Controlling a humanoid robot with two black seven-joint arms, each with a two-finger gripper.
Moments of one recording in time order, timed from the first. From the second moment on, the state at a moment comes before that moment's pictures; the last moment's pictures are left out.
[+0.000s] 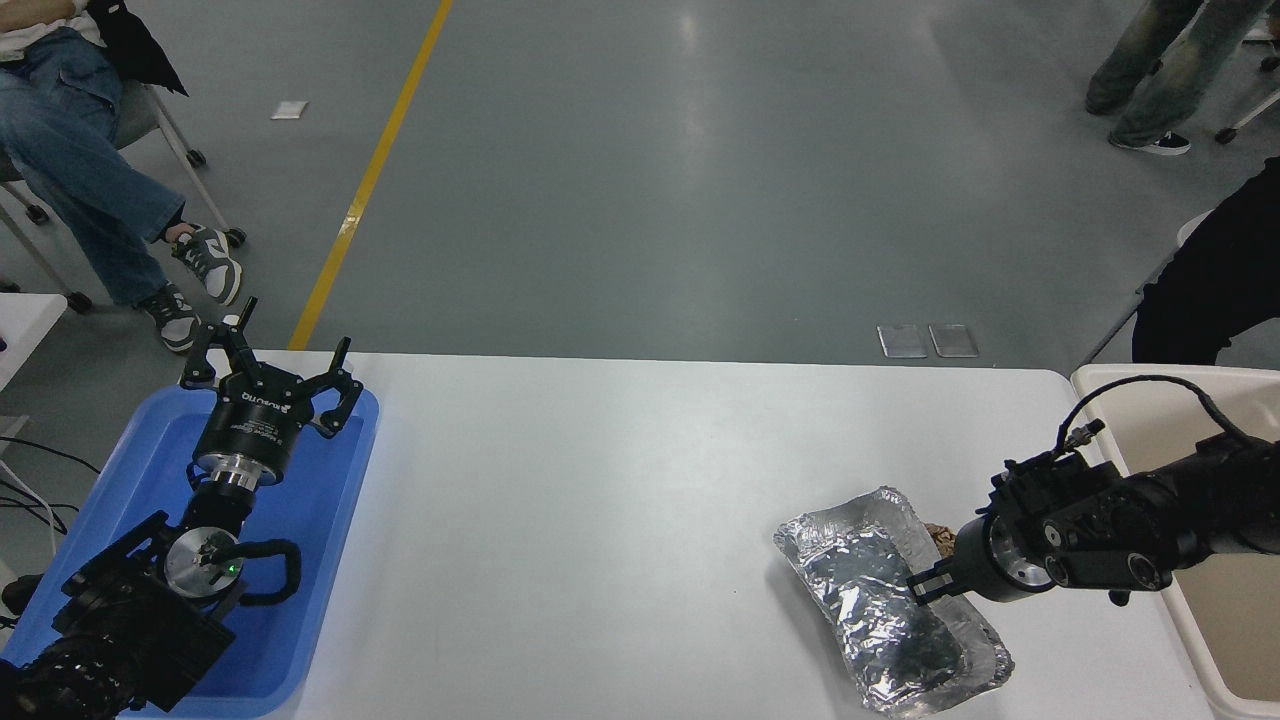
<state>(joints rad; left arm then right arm) -0.60 0.22 -0.90 -0.31 -0.14 -0.77 -0.37 1.26 -0.33 -1.04 1.04 -0.83 0.13 0.16</state>
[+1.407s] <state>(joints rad) -0.60 0.22 -0.90 -0.31 -0.14 -0.77 -0.37 2.03 -0.67 -1.04 1.27 -0.77 0.73 0.17</state>
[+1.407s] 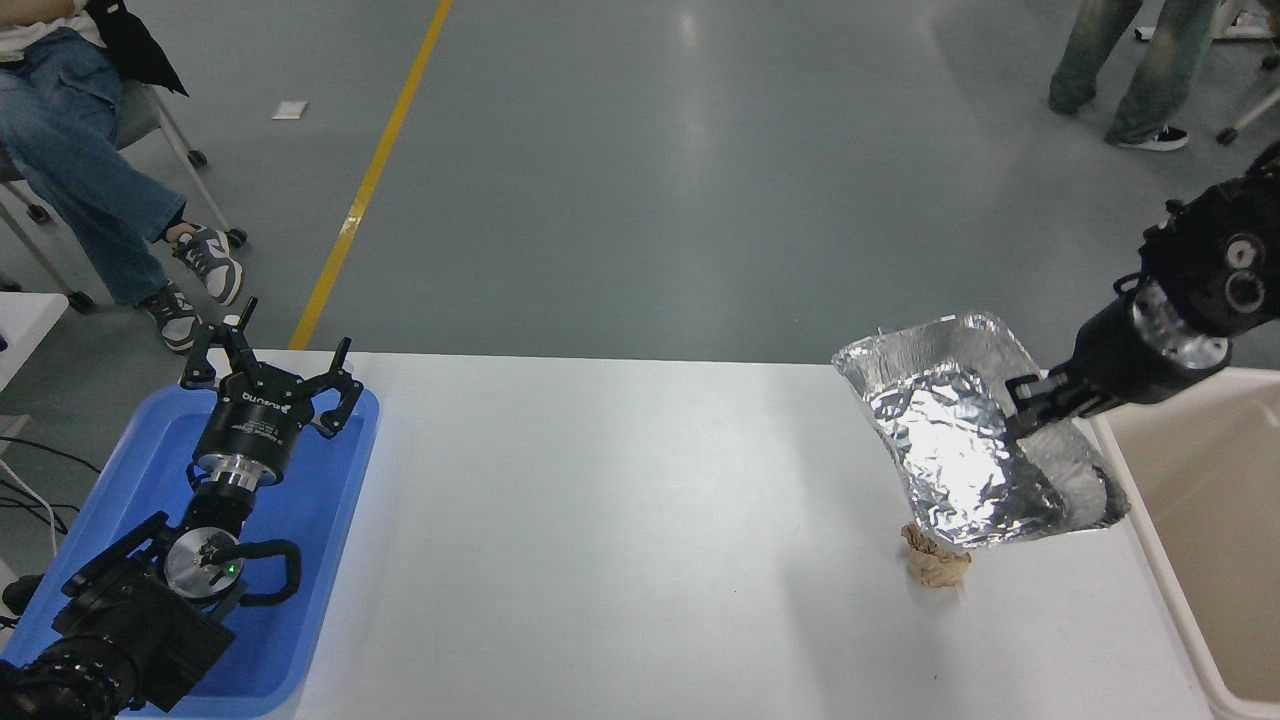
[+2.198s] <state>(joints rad) -0.60 0.22 -0.90 -0.31 -0.14 -0.77 -0.37 2.18 -0.69 -1.07 1.27 -0.77 0.78 0.17</state>
